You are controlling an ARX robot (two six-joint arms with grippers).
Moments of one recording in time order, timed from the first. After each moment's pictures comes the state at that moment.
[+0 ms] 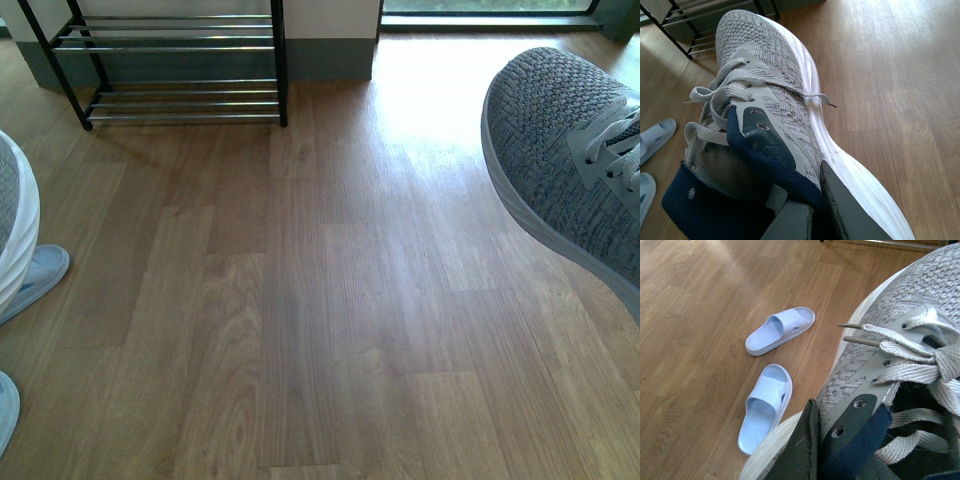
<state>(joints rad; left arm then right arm) -0.33 0.62 0.20 -0.25 -0.59 -0.35 -0.24 0.86 0.22 0.23 -0.30 0.14</state>
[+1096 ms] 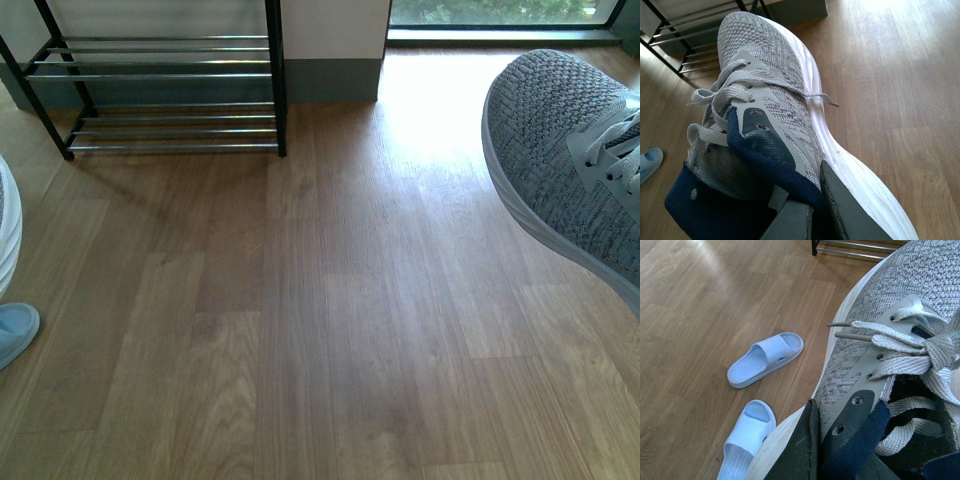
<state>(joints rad) -0.33 0.62 0.20 -0.25 -0.59 -0.35 -0.24 0.86 0.22 0.23 -0.30 0.14</state>
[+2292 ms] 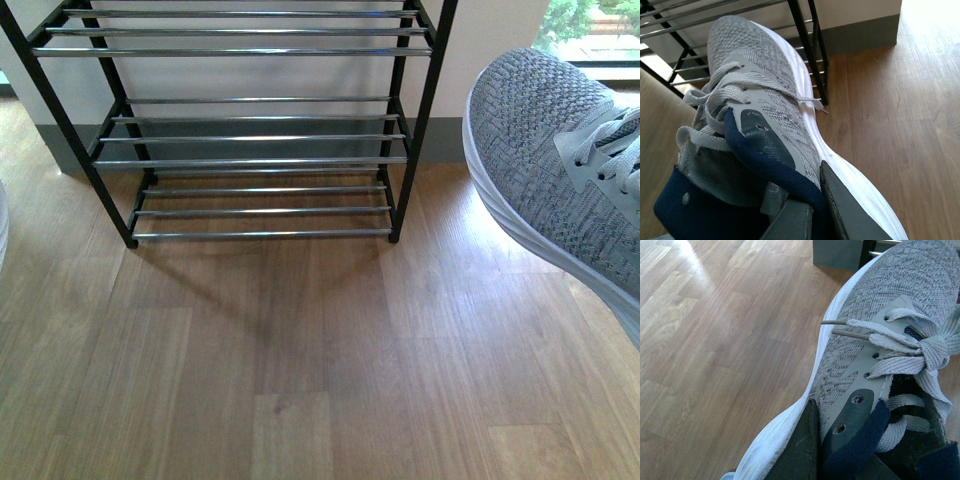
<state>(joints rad) -0.33 0.62 0.20 -0.25 -0.60 -0.35 -0.24 0.86 0.22 0.23 -0.31 0.14</state>
